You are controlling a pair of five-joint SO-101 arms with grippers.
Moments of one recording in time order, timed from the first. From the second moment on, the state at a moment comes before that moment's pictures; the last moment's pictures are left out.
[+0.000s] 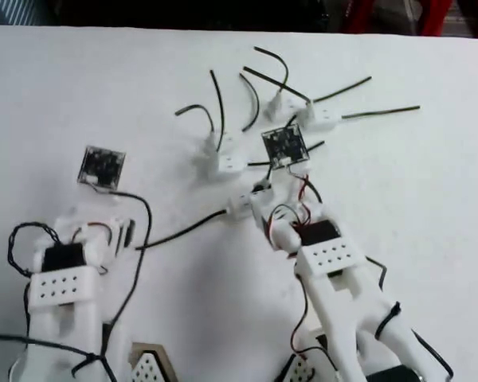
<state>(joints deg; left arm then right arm) -16.0 -51.8 72.9 46.4 -21.0 -20.2 -32.3 60.7 26.7 3.8</state>
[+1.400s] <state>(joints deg) -16.0 -52.2 74.0 45.2 -21.0 -20.2 -13.9 54.5 20.2 8.7</state>
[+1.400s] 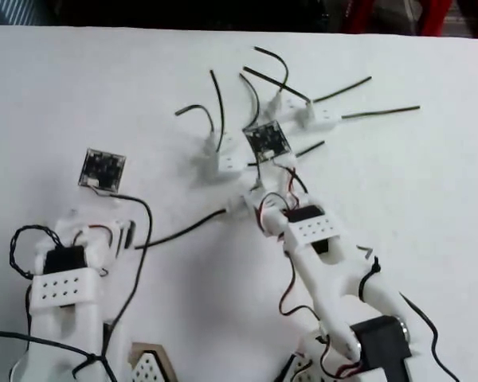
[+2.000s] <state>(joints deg) -16.0 -52.2 75.4 43.2 -21.0 -12.0 6.1 27.5 17.3 9.0</state>
